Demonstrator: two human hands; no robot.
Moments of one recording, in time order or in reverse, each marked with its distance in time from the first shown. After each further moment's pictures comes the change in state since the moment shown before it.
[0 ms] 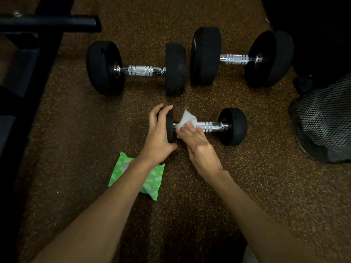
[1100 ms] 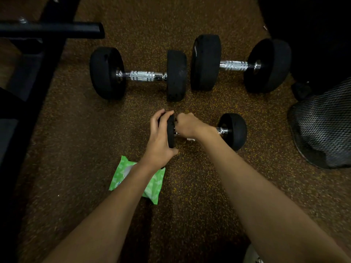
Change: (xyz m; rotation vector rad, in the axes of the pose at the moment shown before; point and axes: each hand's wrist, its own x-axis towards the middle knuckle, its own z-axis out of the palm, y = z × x) left_hand -0.002 0.001 -0.001 -0.016 0.002 0.017; right_hand 0.108 -0.019 -0.028 0.082 -0.667 0.535
